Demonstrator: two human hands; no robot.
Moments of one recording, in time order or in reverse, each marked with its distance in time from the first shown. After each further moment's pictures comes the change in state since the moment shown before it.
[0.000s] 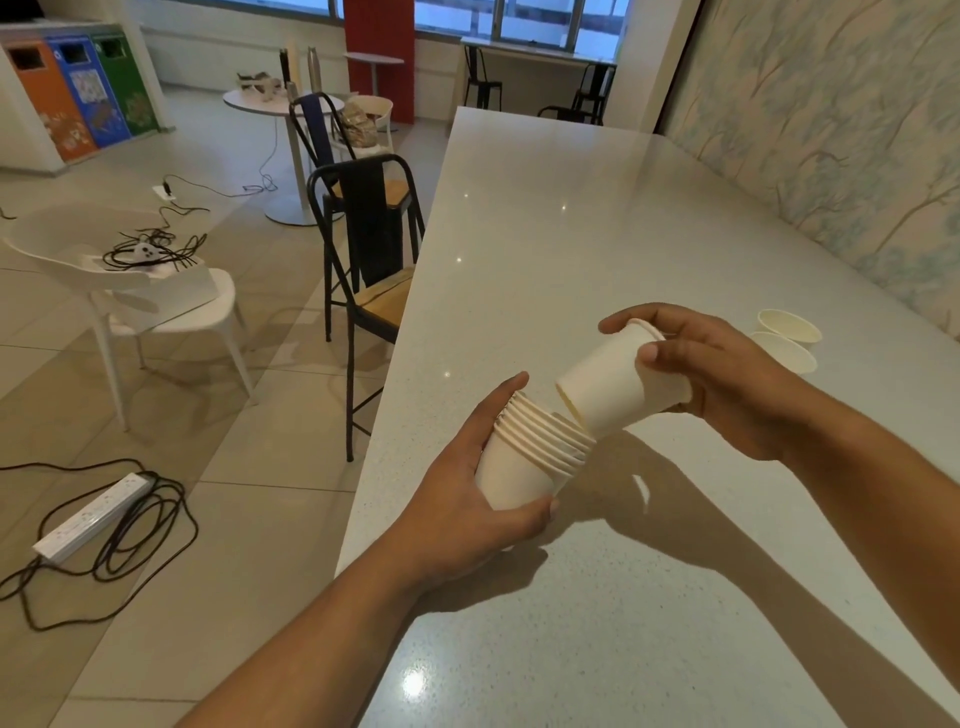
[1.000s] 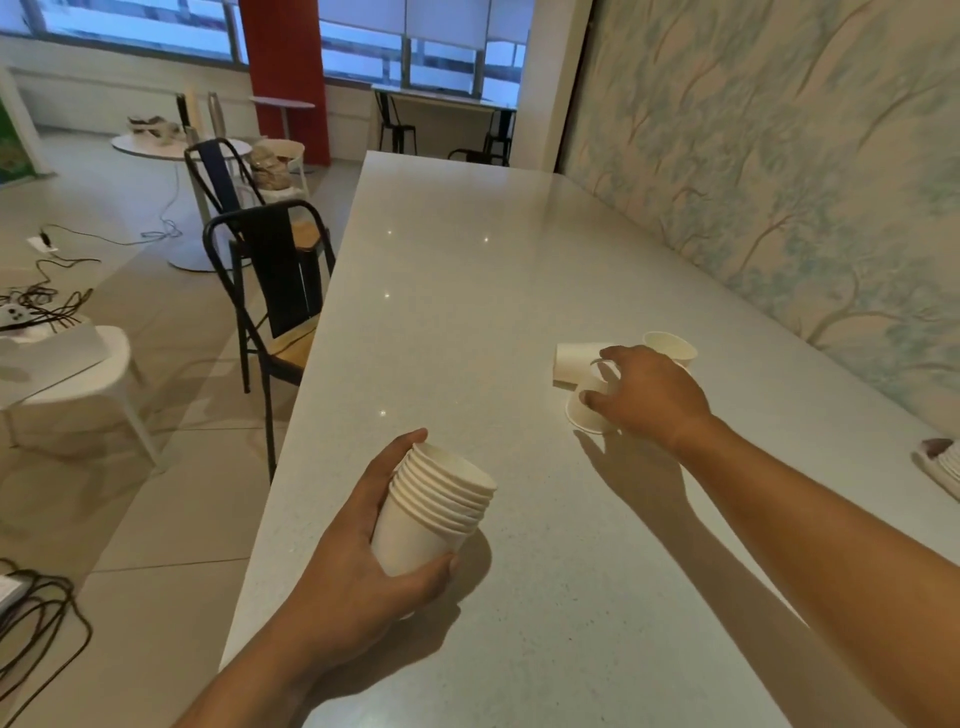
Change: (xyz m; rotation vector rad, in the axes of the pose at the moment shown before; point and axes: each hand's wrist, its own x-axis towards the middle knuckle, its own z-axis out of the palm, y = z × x) left_hand 0.001 -0.004 0.001 0.065 0.026 0.060; right_hand 0.027 0.065 -0.073 -1.100 0.517 0.203
